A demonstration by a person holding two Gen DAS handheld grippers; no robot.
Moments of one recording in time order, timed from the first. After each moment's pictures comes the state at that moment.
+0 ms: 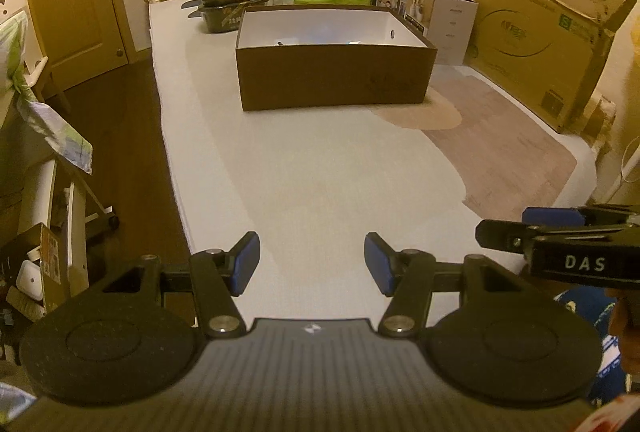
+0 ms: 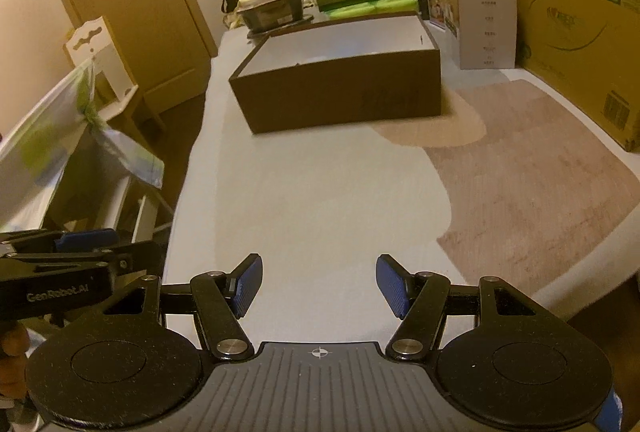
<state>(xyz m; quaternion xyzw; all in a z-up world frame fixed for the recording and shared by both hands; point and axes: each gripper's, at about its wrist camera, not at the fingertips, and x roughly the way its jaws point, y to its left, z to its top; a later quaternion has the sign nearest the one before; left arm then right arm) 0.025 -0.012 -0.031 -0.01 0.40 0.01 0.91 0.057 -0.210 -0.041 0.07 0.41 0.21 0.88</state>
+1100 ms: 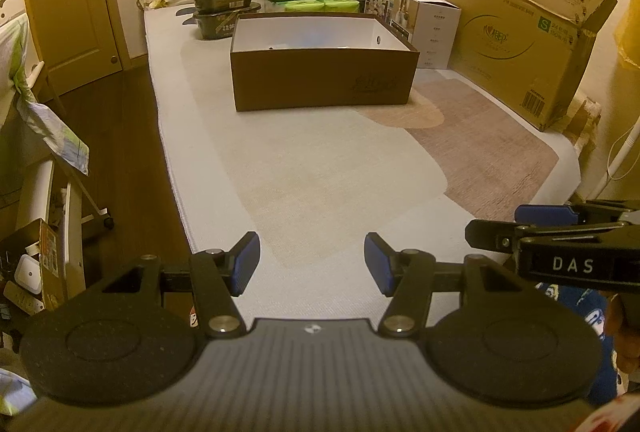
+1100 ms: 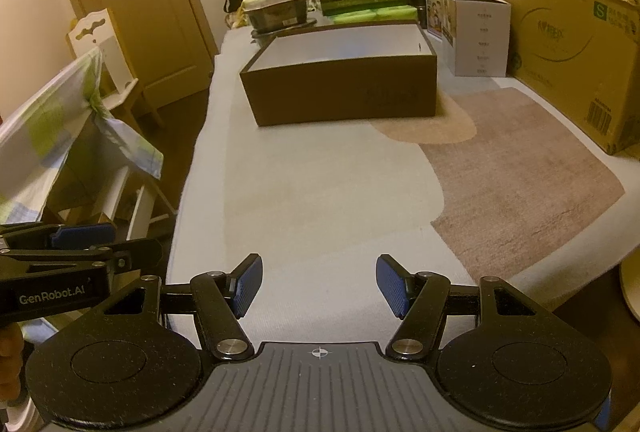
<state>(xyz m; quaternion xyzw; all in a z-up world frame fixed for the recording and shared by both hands) -0.006 -0.018 -0.024 -0.01 0.39 0.00 0.92 0.022 -0.206 -0.030 0.05 0.40 0.20 0.89</state>
